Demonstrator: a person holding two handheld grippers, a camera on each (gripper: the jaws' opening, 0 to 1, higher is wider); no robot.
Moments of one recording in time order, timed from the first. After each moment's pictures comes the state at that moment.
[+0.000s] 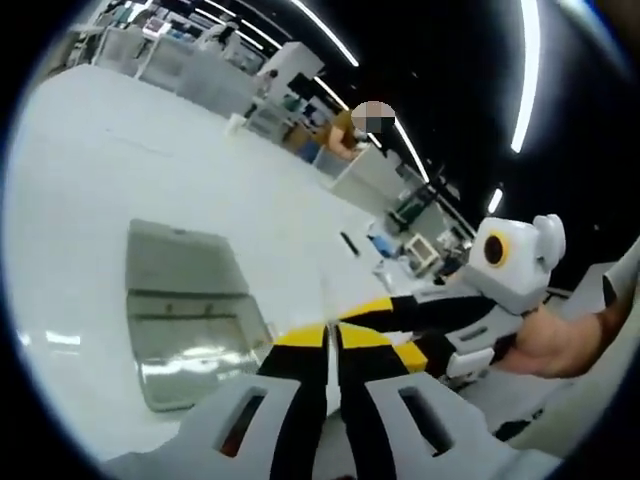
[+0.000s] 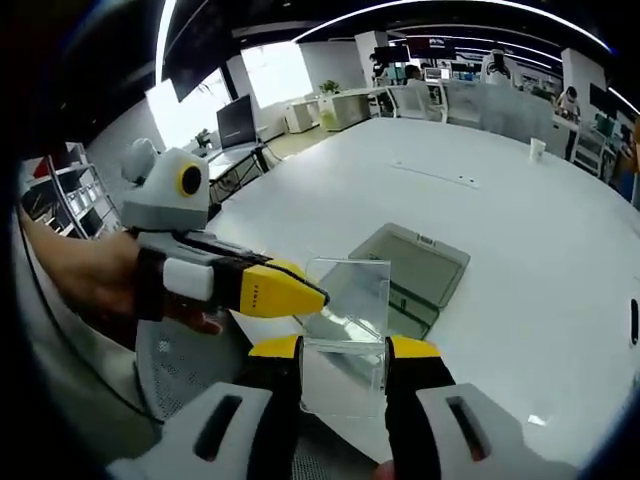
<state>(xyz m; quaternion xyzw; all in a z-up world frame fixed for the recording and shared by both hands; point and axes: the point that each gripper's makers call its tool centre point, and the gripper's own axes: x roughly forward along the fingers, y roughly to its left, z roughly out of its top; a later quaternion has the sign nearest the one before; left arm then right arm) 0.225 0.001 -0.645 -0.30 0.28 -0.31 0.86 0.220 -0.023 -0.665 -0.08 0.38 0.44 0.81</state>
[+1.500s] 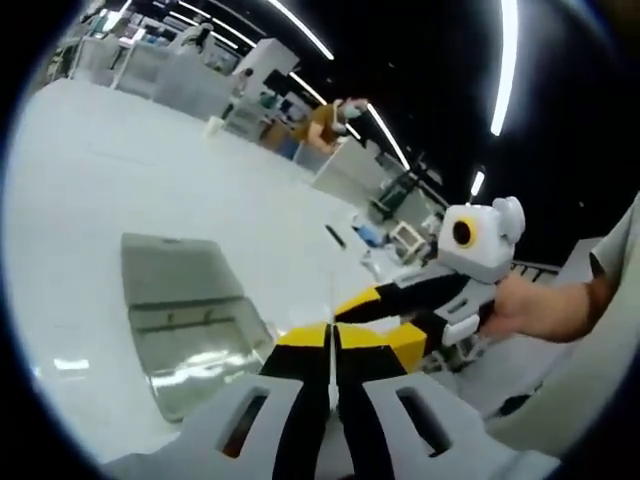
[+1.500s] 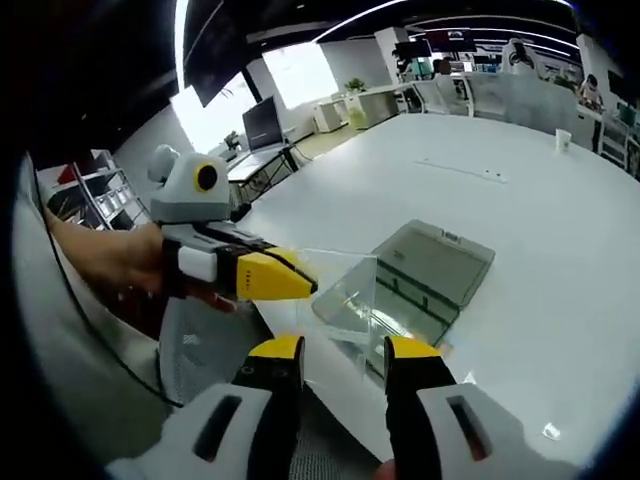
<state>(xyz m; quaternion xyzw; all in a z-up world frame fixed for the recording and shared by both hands) 0.217 0.007 -0.641 -0.25 0.27 -0.37 0.85 0.215 -0.025 -0.665 -0.05 0.39 0.51 0.76</state>
